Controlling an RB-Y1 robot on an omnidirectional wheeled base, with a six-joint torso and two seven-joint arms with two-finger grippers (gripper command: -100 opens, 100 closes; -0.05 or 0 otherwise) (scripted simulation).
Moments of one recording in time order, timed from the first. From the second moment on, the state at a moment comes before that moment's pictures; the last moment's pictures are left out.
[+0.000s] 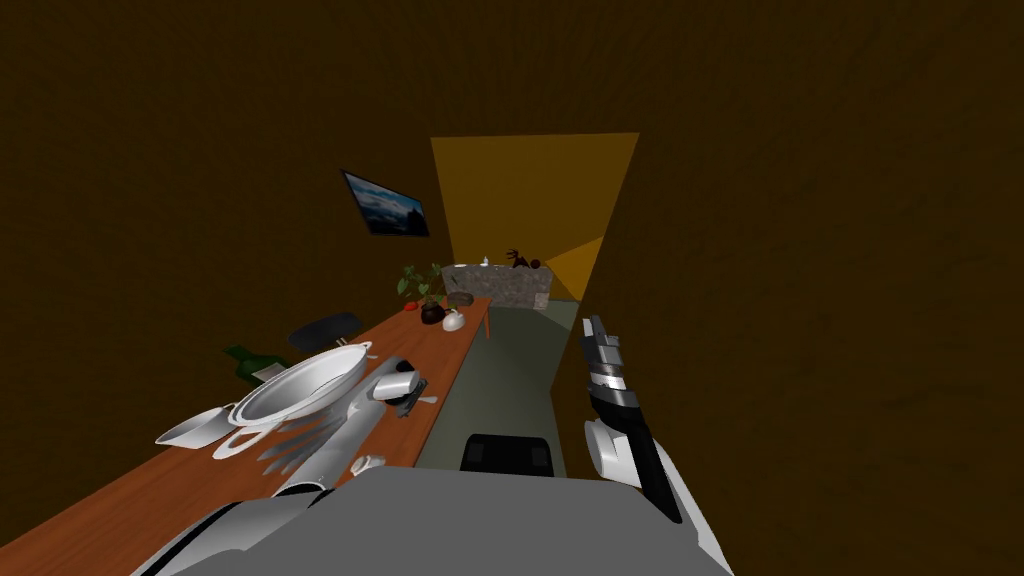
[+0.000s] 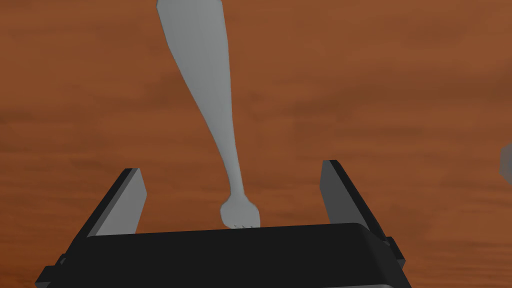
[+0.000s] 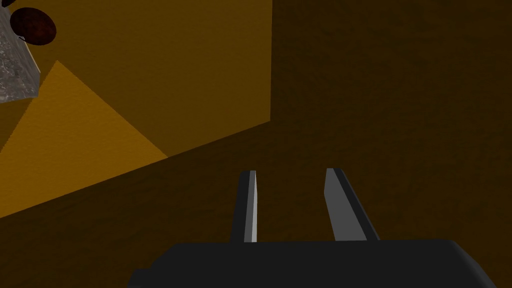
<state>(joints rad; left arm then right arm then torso) -0.11 0.43 0.12 -1.06 0.28 1.04 -0.33 0.51 -0.01 0.06 -2.23 0.06 -0.44 -0.08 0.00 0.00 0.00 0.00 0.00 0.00</state>
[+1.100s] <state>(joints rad) -0.17 0.47 0.17 -0.87 0.29 1.00 -0.29 0.51 -0.01 0.06 -2.23 0.06 -0.44 -0.08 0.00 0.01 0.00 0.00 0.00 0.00</state>
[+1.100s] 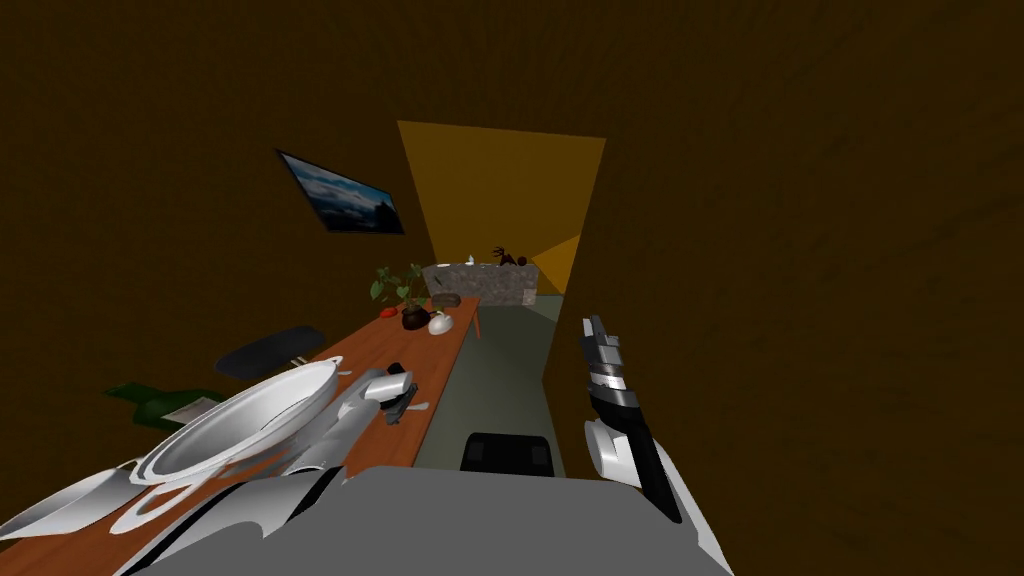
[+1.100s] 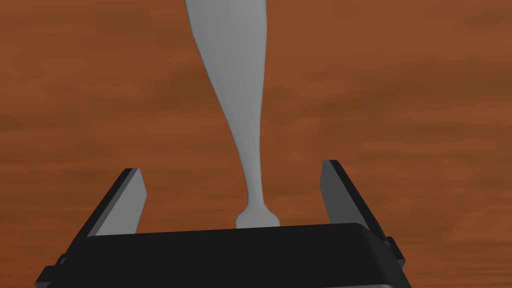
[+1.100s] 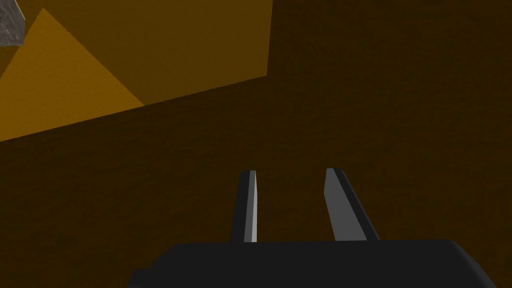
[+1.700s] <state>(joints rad) -0.21 0.49 0.22 -0.73 0.29 0.93 -0.24 0.51 -0.01 0.06 -2.23 0.06 -0.44 -0.08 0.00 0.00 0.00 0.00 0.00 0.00</state>
